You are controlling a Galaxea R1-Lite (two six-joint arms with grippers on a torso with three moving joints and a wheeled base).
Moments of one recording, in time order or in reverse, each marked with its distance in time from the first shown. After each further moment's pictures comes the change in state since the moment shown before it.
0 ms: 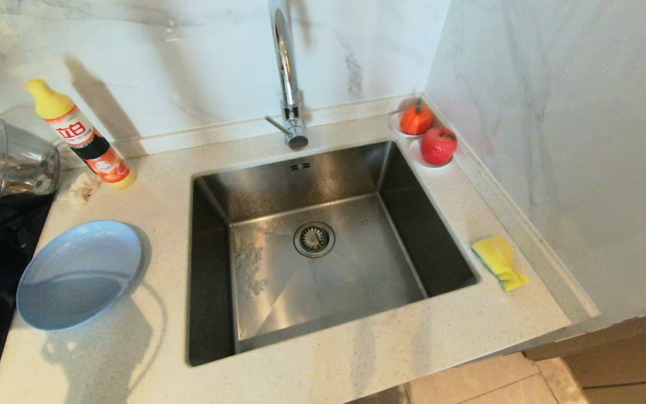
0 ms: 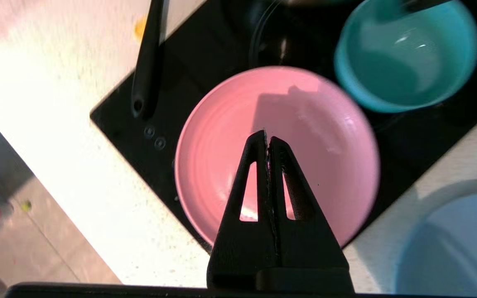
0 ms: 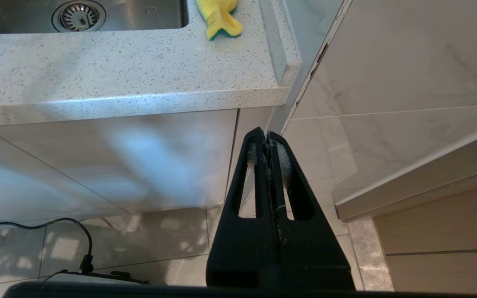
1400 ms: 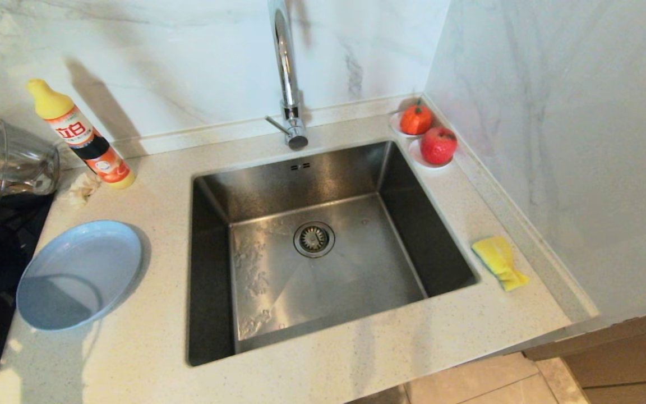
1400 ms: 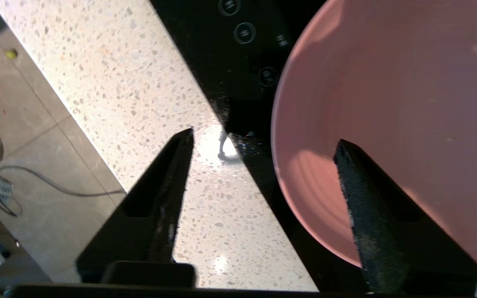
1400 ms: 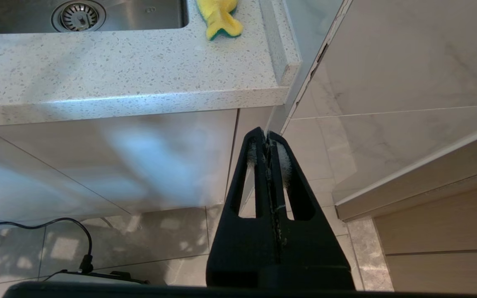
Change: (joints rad) left arm 0.125 0.278 -0.003 0.157 -0.025 -0.006; right arm 0.000 0.000 -0.001 0.000 0.000 0.000
